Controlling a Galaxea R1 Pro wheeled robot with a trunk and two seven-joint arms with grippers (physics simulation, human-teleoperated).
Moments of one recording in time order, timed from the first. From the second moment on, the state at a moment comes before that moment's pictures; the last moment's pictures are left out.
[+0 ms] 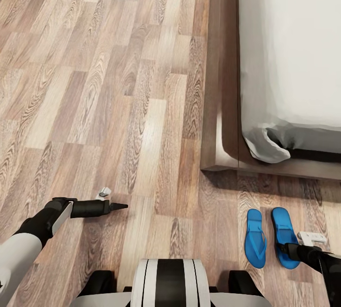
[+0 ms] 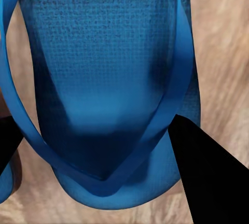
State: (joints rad) left arm -0.82 0.33 -0.20 -0.57 0.30 0.66 -1.10; right arm -0.40 -0.19 -0.67 -0.99 0.50 0.45 0.53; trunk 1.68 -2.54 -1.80
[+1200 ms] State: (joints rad) left arm -0.82 0.33 -0.20 -0.57 0.30 0.66 -1.10; right arm -0.40 -0.19 -0.67 -0.99 0.50 0.45 0.53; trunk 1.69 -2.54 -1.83
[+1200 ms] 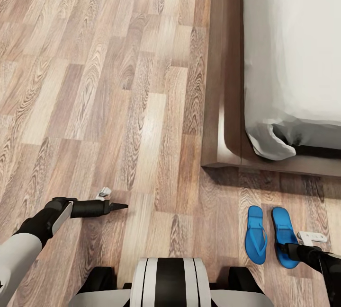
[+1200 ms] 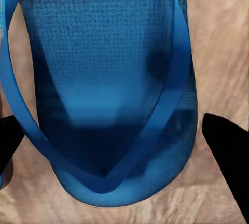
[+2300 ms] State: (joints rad) left arm -0.82 0.33 -0.20 -0.57 0.30 0.66 -1.10; right arm -0.40 -0.19 -0.67 -1.00 0.50 0.45 0.54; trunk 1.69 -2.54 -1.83
